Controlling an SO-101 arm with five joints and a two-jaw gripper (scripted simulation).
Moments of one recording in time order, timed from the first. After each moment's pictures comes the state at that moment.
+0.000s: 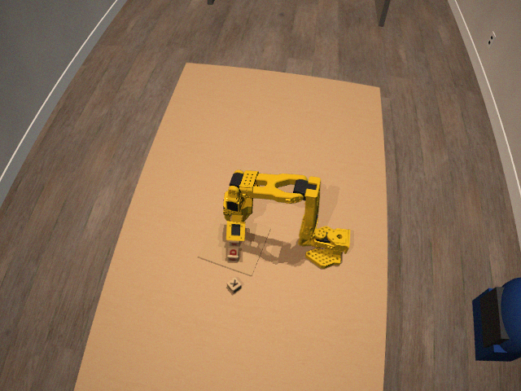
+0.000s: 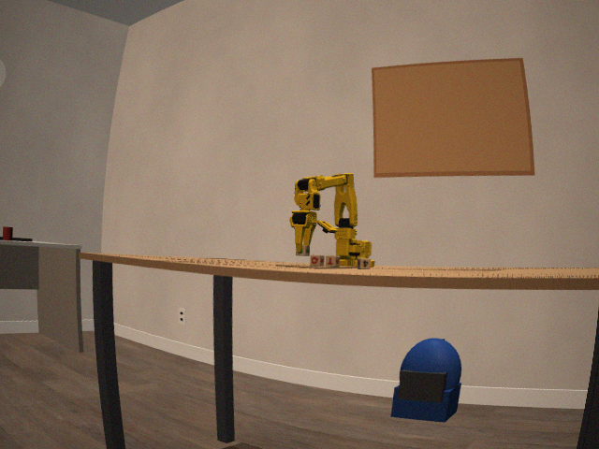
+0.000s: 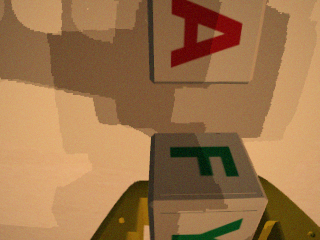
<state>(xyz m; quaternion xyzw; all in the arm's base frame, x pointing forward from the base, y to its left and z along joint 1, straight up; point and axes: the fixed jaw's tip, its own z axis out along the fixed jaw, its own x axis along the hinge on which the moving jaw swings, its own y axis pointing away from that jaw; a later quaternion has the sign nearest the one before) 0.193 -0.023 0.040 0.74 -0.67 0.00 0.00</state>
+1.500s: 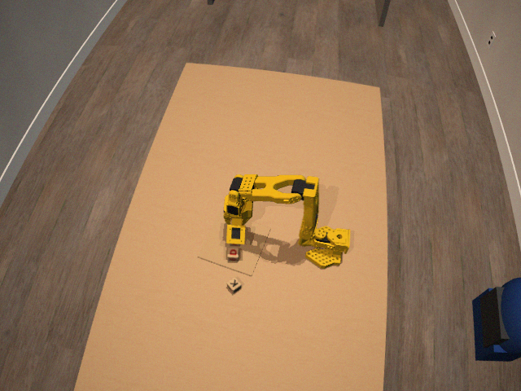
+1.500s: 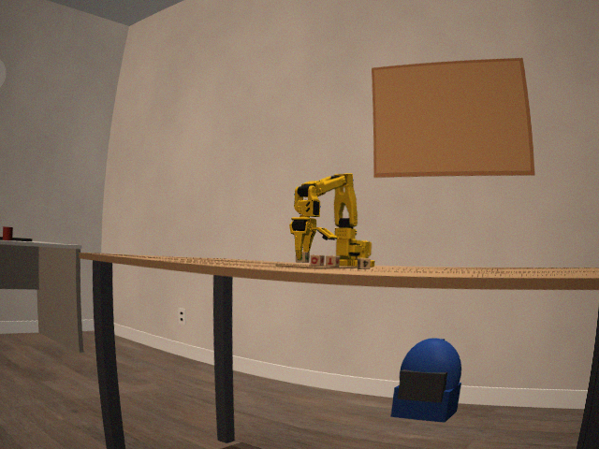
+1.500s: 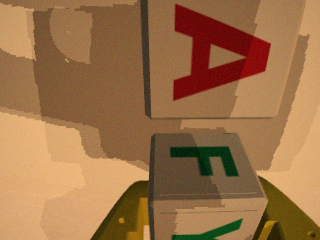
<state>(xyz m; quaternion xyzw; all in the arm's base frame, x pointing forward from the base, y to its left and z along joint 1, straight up) 0.193 -0.023 0.024 0.74 -0.67 0.00 0.00</state>
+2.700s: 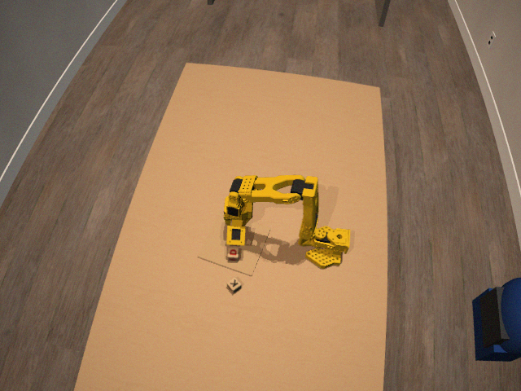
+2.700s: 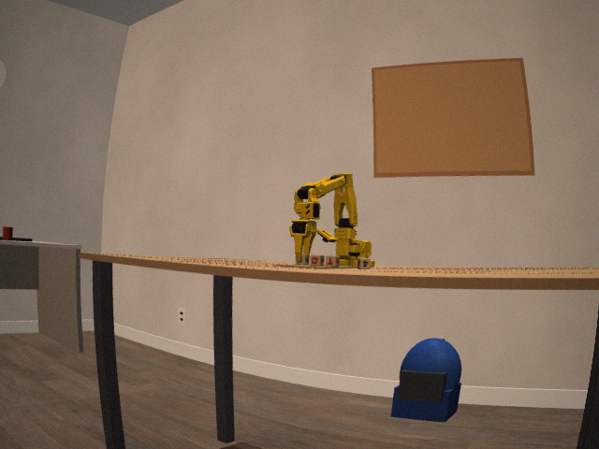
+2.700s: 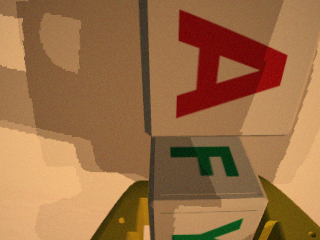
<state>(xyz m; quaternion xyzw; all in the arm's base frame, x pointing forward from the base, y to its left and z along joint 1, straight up) 0.193 -0.023 0.018 0.74 -0.67 0.00 0.00</state>
